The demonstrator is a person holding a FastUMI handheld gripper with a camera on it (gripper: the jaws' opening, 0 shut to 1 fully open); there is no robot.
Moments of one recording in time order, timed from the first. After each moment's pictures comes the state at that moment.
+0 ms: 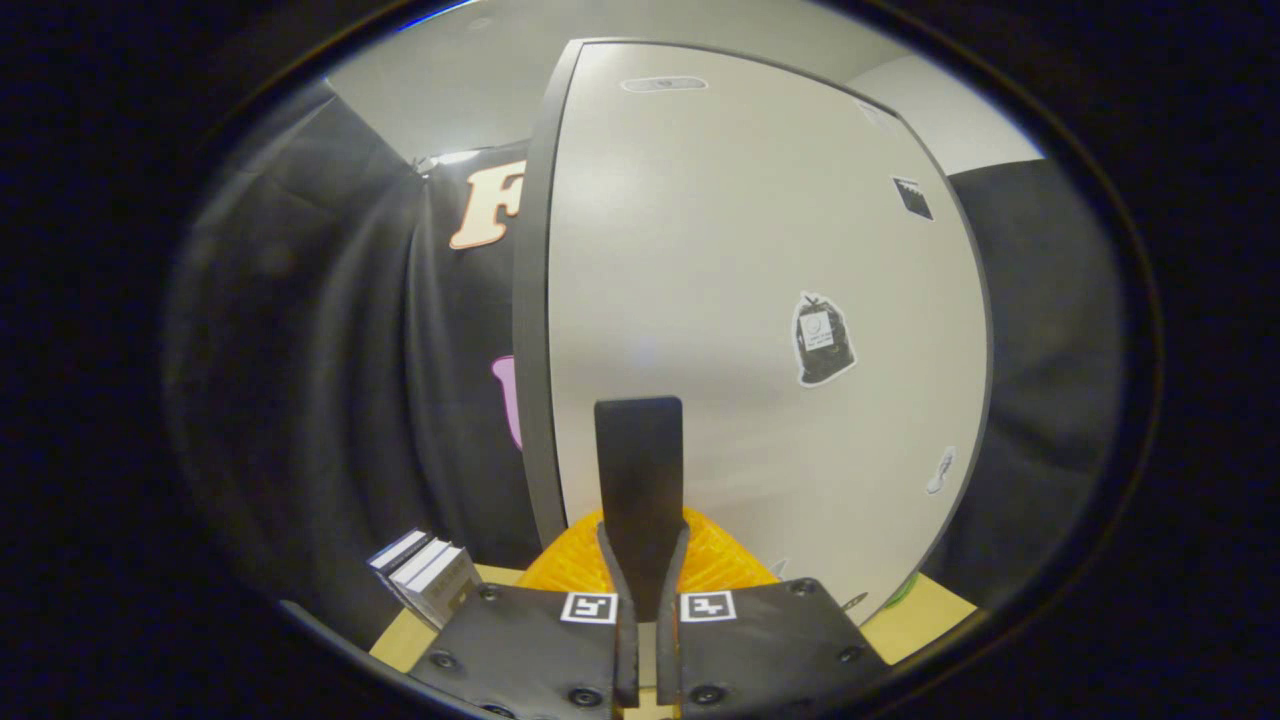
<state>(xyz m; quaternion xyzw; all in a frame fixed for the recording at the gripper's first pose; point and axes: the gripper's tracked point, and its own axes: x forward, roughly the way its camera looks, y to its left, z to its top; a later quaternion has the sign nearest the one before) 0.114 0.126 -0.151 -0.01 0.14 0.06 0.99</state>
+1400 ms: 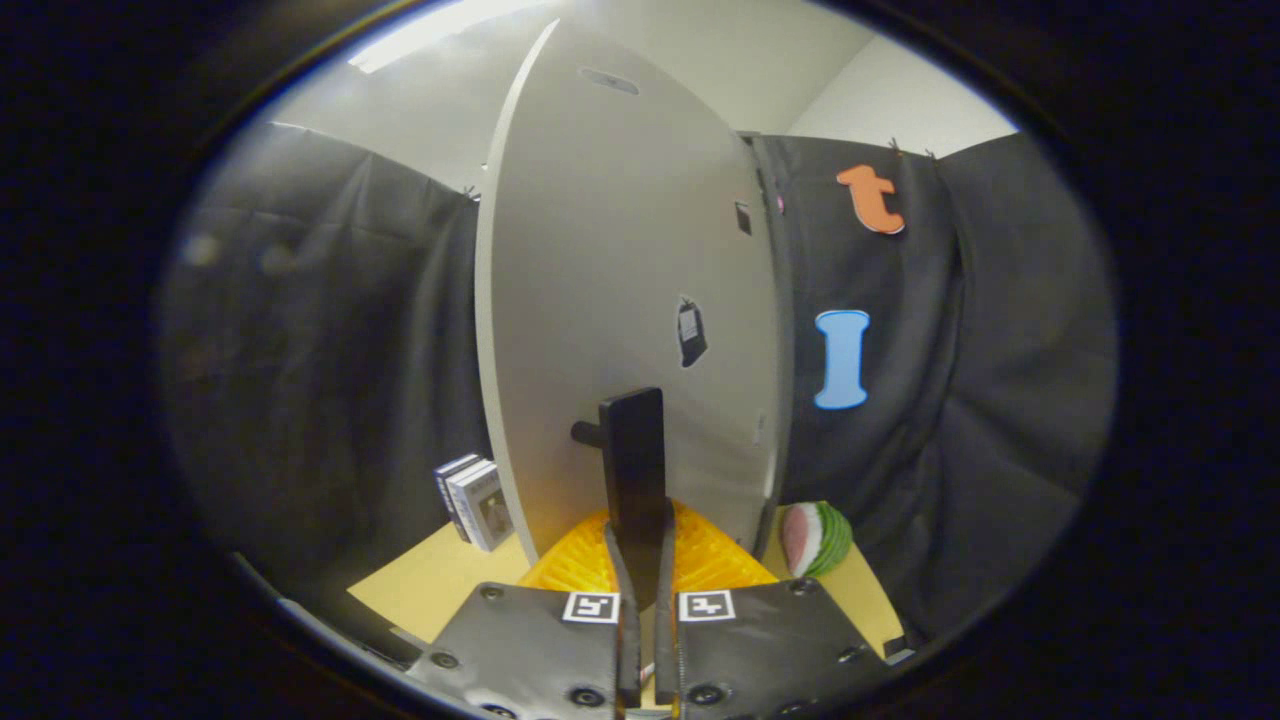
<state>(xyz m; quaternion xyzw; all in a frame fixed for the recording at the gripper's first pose) -0.045 -0.094 -0.093 -0.01 0.18 0.16 0.97</state>
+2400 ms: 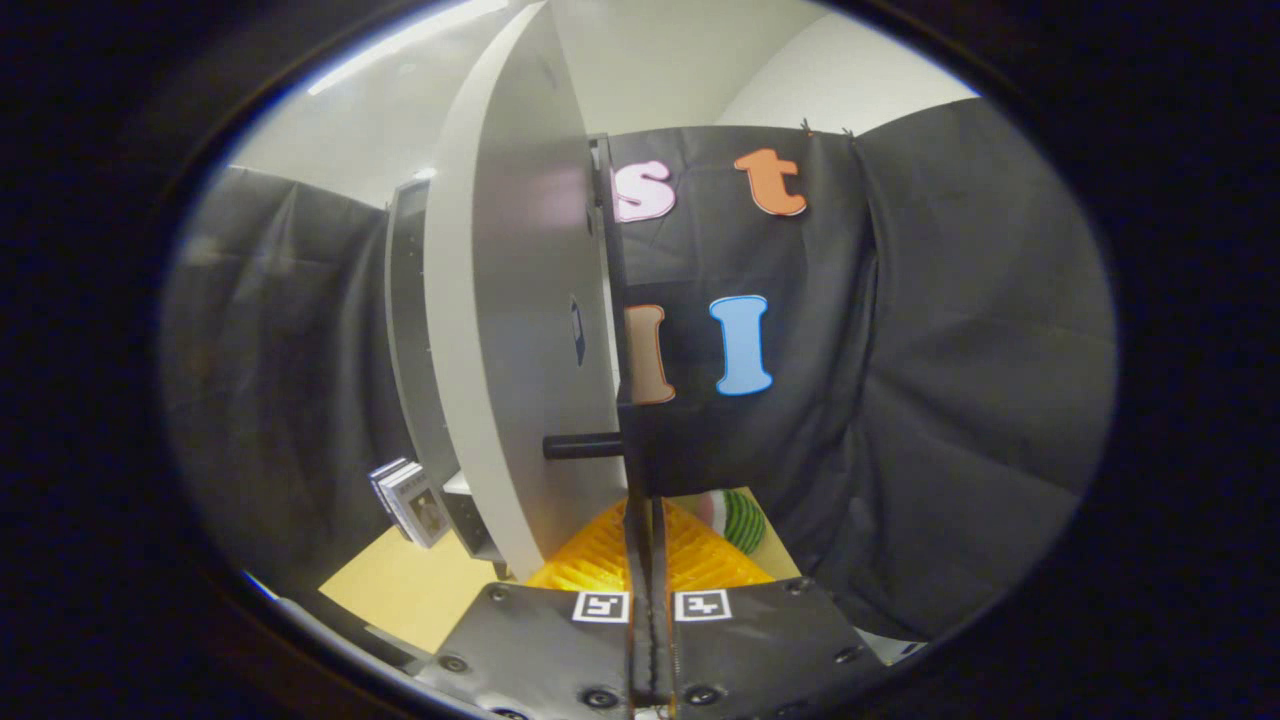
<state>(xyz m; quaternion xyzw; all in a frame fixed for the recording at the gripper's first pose) -0.017 -0.245 -0.087 0.01 0.19 0.11 0.98</state>
